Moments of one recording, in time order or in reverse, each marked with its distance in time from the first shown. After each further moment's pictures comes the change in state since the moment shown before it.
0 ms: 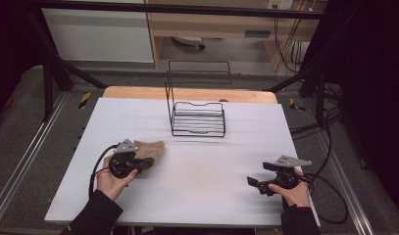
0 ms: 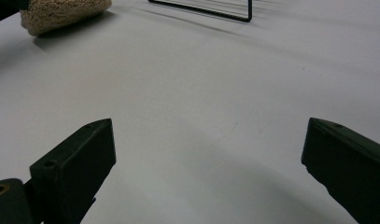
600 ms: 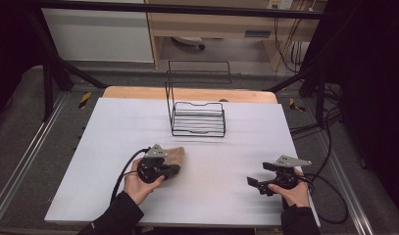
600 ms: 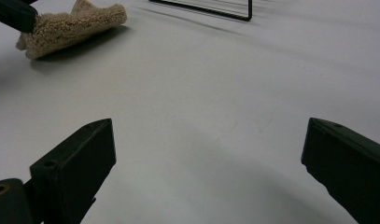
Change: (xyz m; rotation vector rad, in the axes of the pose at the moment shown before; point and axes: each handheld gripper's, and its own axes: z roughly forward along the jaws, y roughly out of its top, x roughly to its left) left arm -0.056 0.017 0.043 0.048 -0.112 0.062; right arm 0.000 0.000 0.001 0.002 0.000 -0.002
